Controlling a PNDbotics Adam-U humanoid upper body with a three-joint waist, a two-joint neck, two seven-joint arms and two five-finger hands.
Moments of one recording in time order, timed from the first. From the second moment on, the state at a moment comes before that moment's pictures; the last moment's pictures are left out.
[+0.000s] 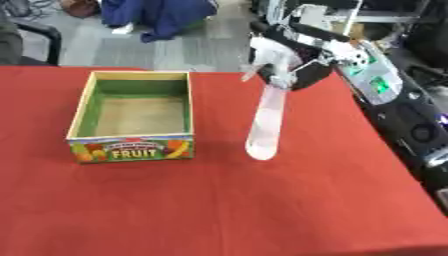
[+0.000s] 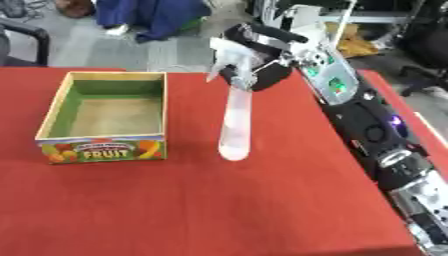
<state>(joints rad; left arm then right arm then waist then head) -0.11 0.27 0.10 -1.81 -0.10 -0.04 0.16 -0.79 -0.56 0.17 -1.22 0.08 -0.56 0.62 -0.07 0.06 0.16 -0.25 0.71</state>
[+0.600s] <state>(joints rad) -0.11 0.27 0.10 -1.81 -0.10 -0.04 0.16 -0.78 -0.55 0.18 -1.21 0.12 -0.55 0.63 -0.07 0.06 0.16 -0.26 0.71</state>
